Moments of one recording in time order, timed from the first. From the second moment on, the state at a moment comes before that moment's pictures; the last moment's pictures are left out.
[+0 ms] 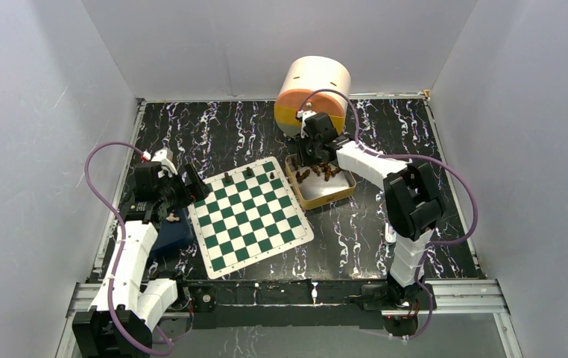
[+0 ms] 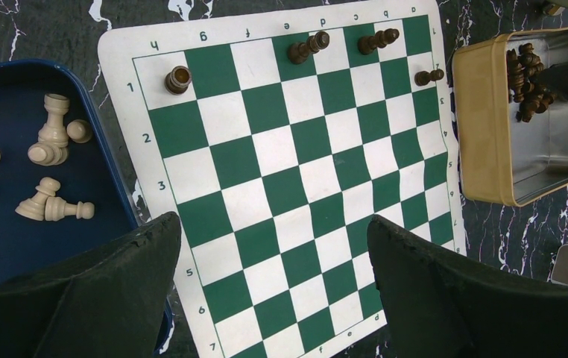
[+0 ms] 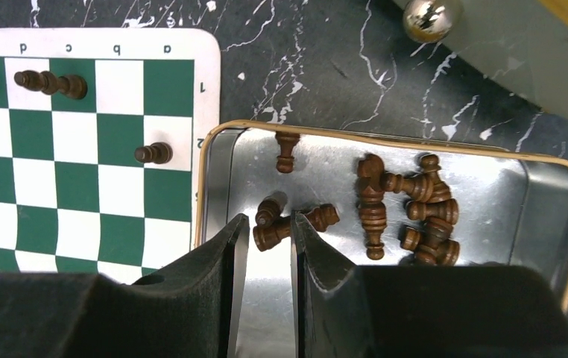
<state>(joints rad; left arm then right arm) 0.03 0.90 0.71 -0.56 0.23 -0.37 0.57 1.87 1.38 -0.30 -0.06 0.18</state>
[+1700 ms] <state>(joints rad) 0.03 0.90 0.71 -0.56 0.23 -0.37 0.57 1.92 1.37 -0.36 -0.01 0.18</state>
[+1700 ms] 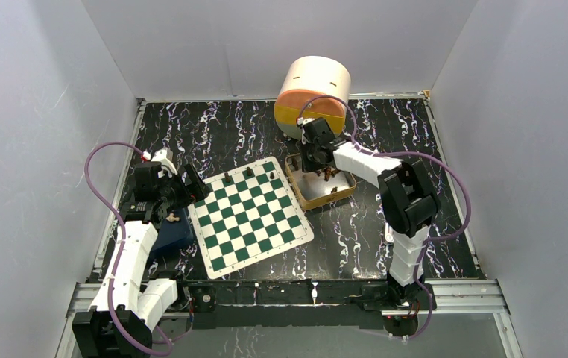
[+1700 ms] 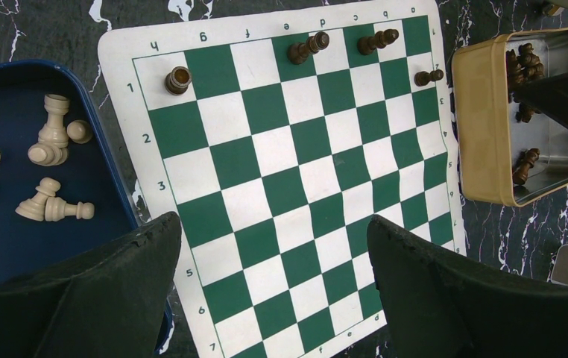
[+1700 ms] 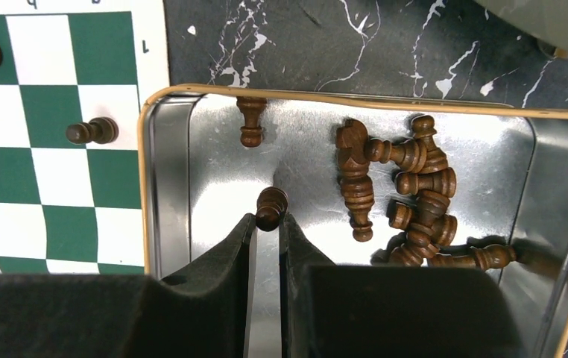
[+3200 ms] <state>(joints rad) 0.03 0.88 0.71 -0.56 0.22 -0.37 0.85 2.15 1.74 -0.46 0.01 0.26</state>
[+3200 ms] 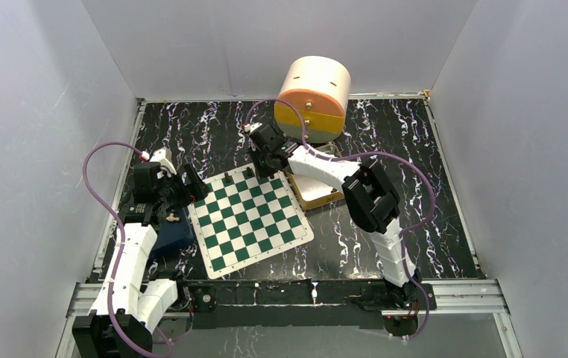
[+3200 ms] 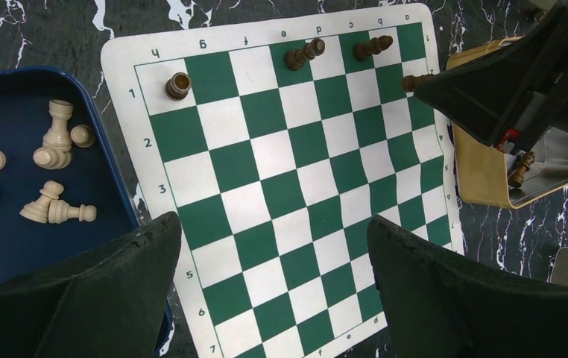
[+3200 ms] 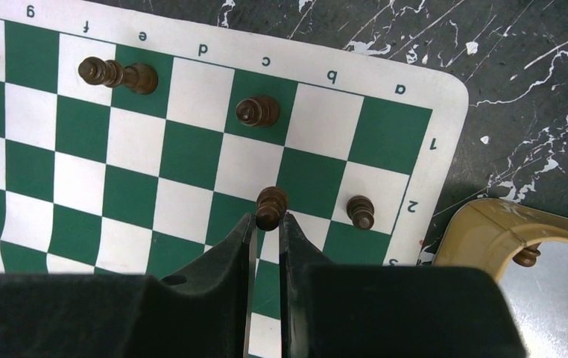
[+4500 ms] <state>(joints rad) 0.03 0.88 0.71 -0.56 0.22 -0.37 0.84 2.28 1.89 -0.59 0.06 0.26</state>
